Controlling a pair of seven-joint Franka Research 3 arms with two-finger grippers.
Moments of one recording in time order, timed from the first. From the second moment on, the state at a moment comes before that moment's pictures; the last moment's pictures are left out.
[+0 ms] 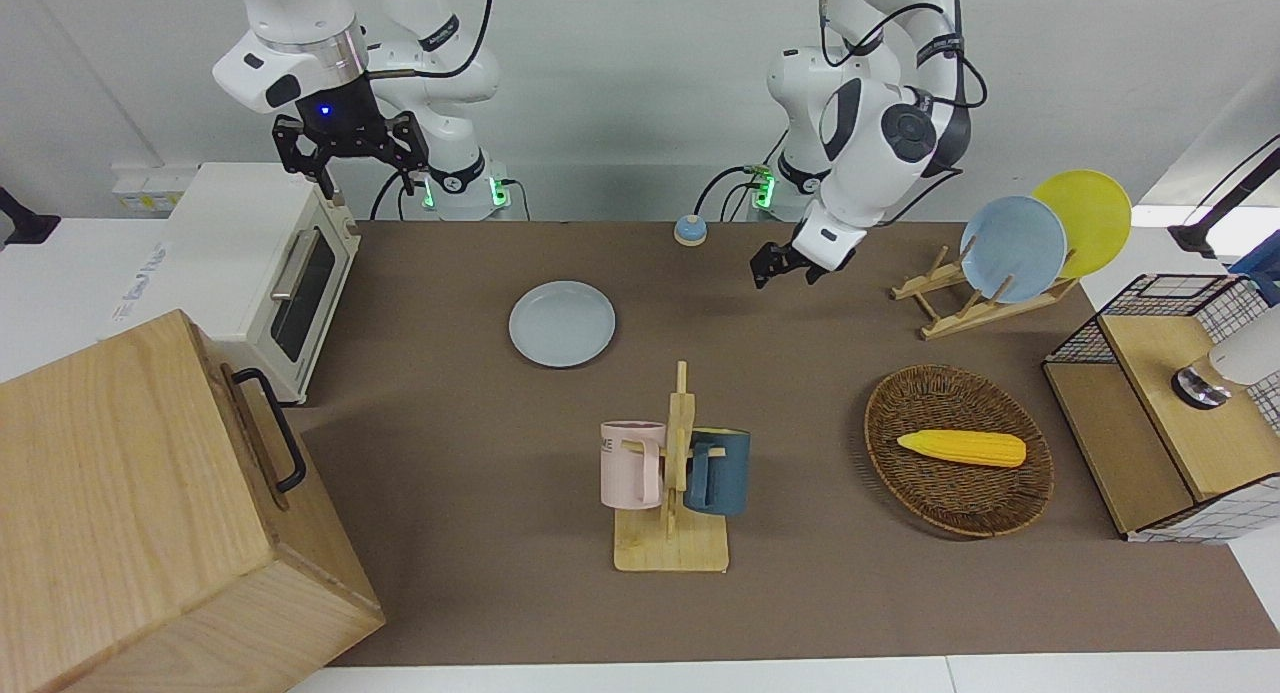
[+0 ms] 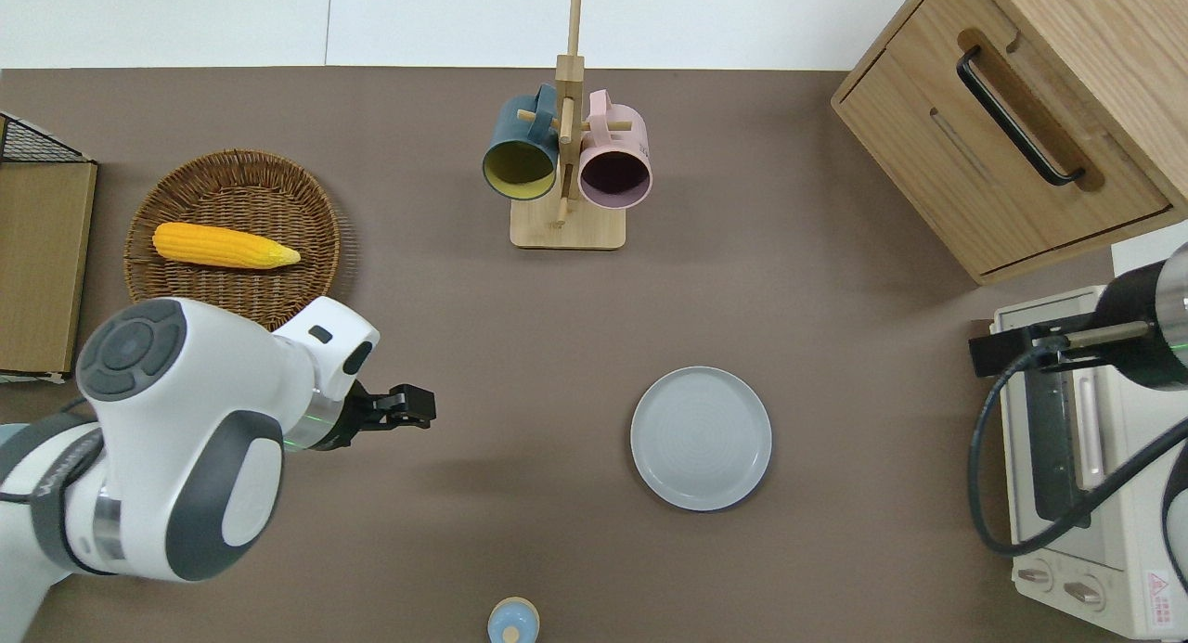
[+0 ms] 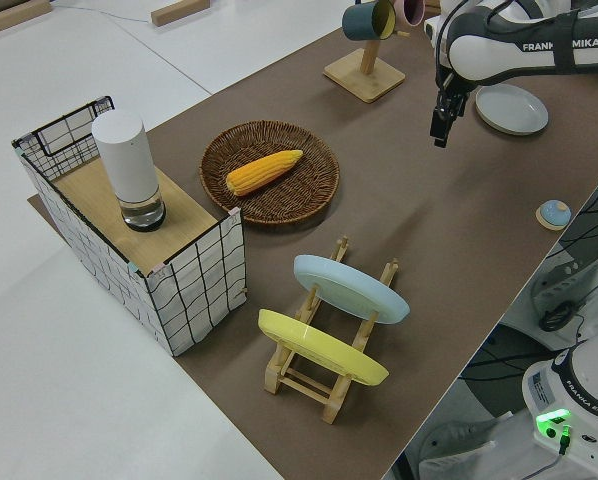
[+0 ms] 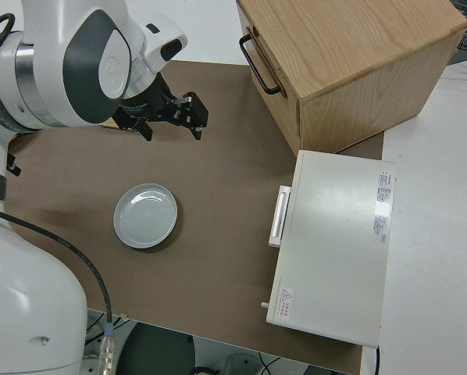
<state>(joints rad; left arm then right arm) -0.05 -0.09 -0.20 -2.16 -0.23 1.93 -0.30 -0.05 -0.06 0.15 -1.54 -0.04 1.44 0.01</state>
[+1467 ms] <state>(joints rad) -0.05 -0.11 -0.08 -1.71 -0.06 1.59 -0.29 -0.05 -0.06 0.15 -1.54 -0.04 1.44 0.01</state>
